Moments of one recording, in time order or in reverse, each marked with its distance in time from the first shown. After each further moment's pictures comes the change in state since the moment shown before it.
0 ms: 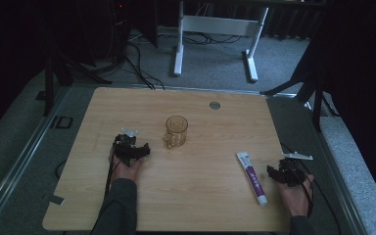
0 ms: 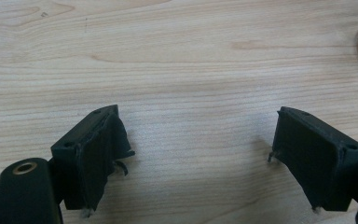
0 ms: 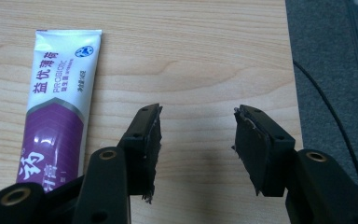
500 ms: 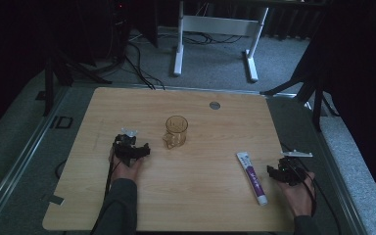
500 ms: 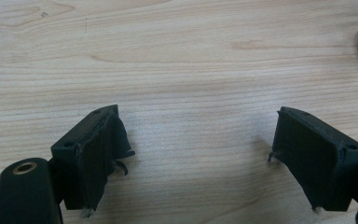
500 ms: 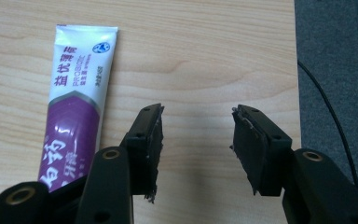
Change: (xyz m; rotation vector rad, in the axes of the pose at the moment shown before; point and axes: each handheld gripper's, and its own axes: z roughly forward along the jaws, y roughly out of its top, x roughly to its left) left arm 0.000 0.000 0.000 -0.001 0.000 -0.001; right arm 0.002 0.008 -0.009 0.037 0.022 -0.053
